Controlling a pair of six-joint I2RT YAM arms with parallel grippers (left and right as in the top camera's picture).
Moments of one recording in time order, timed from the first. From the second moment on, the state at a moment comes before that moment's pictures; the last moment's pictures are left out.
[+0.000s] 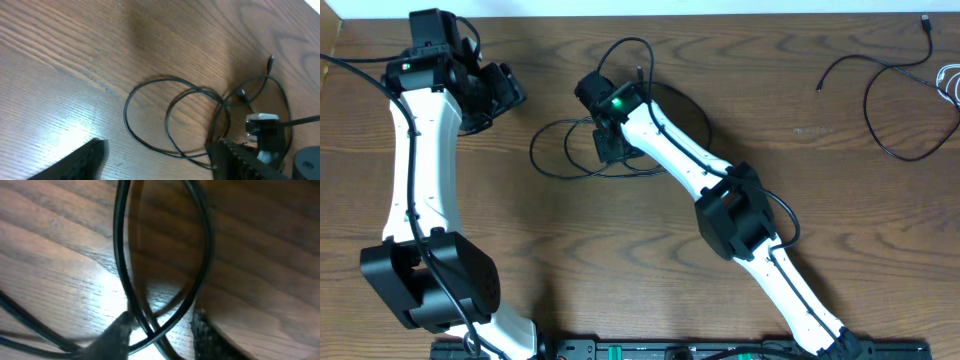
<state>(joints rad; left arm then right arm) 0.17 1.80 1.71 -1.06 0.18 -0.35 0.74 2.66 2.46 -1.19 0.00 0.49</state>
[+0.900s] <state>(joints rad) 0.17 1.80 1.71 -1.07 0.17 -0.35 -0.25 2.58 2.46 -1.44 0.15 0.32</state>
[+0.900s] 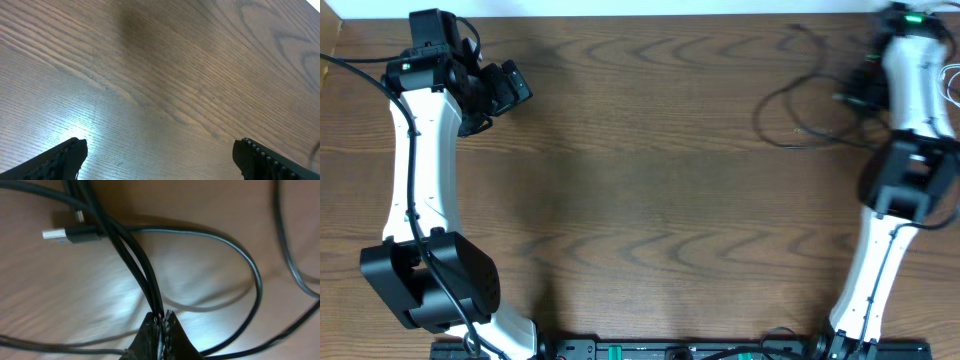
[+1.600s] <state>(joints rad) 0.17 1.80 1.71 -1.05 0.17 -0.35 -0.24 2.06 2.47 -1.48 -0.27 -0.02</state>
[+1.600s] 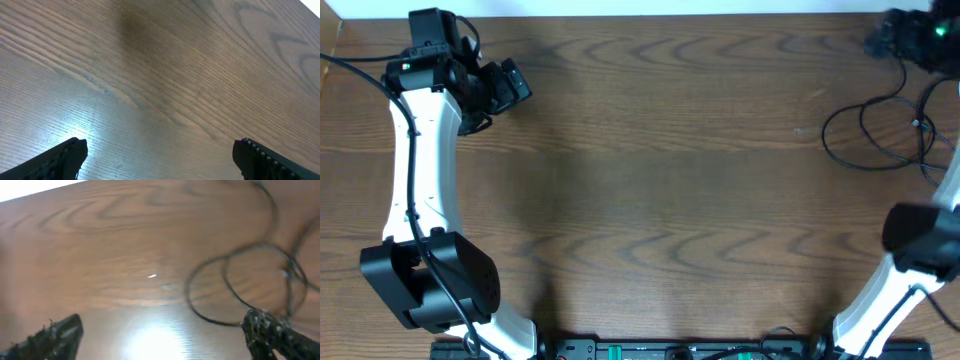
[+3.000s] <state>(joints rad) 0.18 1.80 1.71 -1.05 0.17 -0.35 -0.05 0.97 1.01 -0.30 -0.26 -0.23</state>
